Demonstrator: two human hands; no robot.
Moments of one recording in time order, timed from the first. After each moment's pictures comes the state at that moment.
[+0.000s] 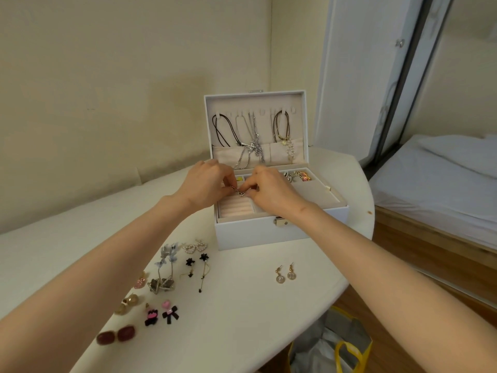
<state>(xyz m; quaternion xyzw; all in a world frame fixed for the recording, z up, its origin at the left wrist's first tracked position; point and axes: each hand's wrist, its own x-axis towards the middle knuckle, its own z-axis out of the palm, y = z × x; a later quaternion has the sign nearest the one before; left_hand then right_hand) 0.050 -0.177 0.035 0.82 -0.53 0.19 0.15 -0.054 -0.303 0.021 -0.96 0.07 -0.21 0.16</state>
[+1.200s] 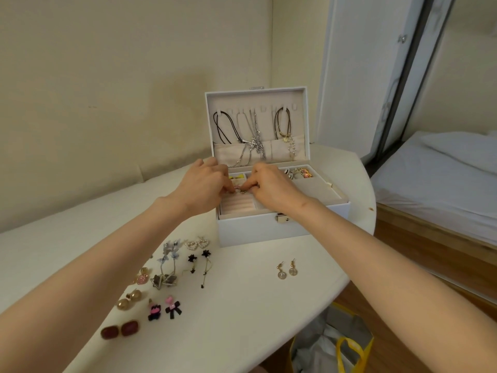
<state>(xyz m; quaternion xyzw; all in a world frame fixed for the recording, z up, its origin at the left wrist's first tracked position) 0.036 -0.161 0.040 0.82 -0.54 0.20 -0.01 -0.055 -0.301 0.022 -0.96 0.08 -0.20 0.17</state>
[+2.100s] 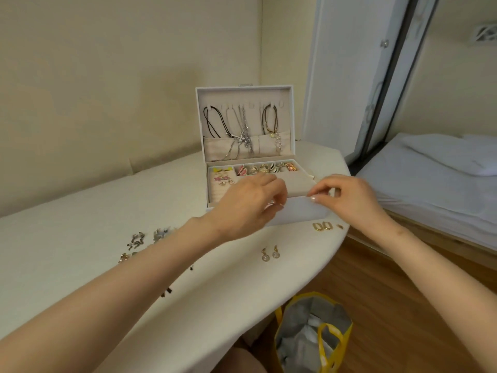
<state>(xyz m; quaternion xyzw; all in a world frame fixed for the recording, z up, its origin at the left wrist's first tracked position) -0.064 -0.180 0.025 0.67 -0.69 0.20 0.20 -0.203 -0.351 0.014 -0.91 0.17 -0.29 0.24</state>
